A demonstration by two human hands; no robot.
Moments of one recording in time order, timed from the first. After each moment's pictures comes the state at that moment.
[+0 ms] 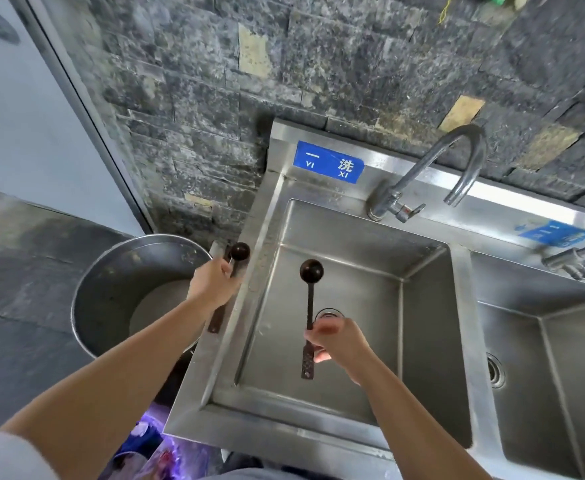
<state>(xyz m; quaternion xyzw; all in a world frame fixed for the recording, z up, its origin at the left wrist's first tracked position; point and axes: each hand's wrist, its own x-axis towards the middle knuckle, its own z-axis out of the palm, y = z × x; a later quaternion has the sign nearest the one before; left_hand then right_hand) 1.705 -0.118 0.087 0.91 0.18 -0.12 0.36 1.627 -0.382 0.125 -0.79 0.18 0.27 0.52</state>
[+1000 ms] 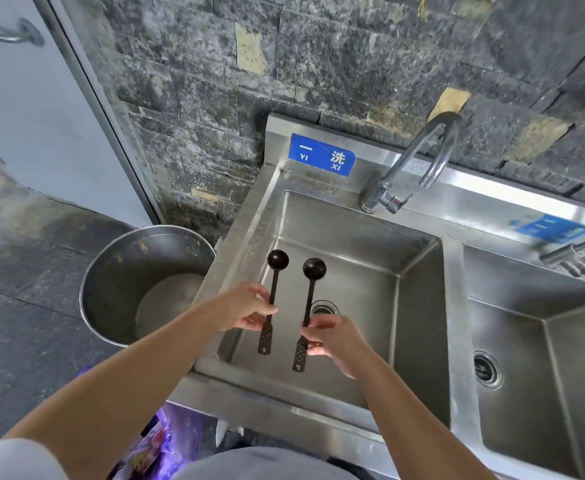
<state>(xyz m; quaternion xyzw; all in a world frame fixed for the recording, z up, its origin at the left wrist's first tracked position) 1.639 -0.206 0.101 0.68 0.20 -0.38 0.60 1.597 -0.426 0.117 -0.71 0.21 0.30 0.61</state>
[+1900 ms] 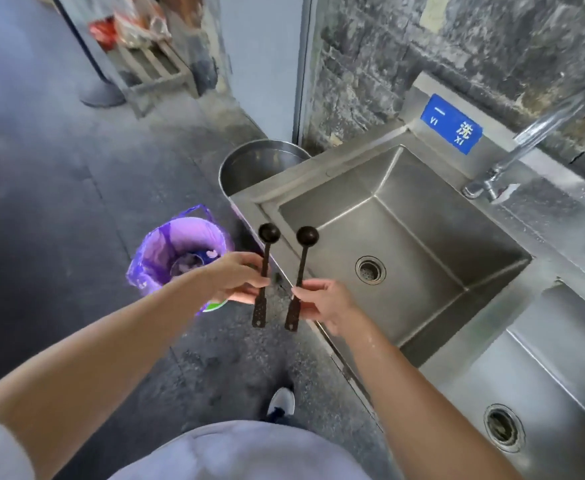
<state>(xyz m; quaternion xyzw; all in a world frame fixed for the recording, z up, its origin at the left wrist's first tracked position) 1.323 -0.343 0.134 0.56 0.40 -0.12 0.72 1.440 -0.516 0.113 -0.67 -0.02 0.51 0.53</state>
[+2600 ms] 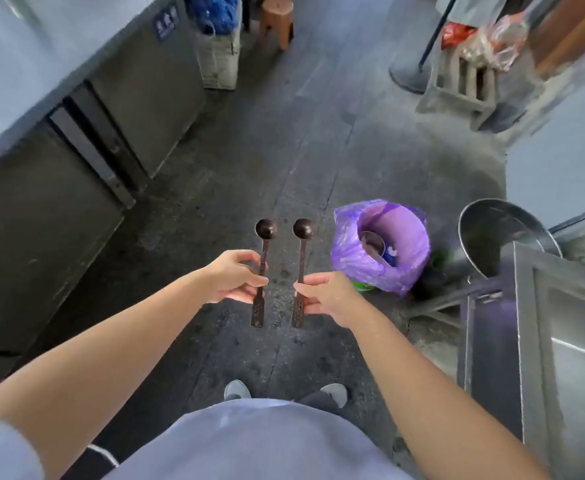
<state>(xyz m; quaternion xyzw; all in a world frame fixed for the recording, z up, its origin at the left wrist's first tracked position) 0.808 -0.416 0.092 0.34 0.62 0.21 0.68 1.034 -0.410 0.090 -0.63 -0.35 0.68 0.17</state>
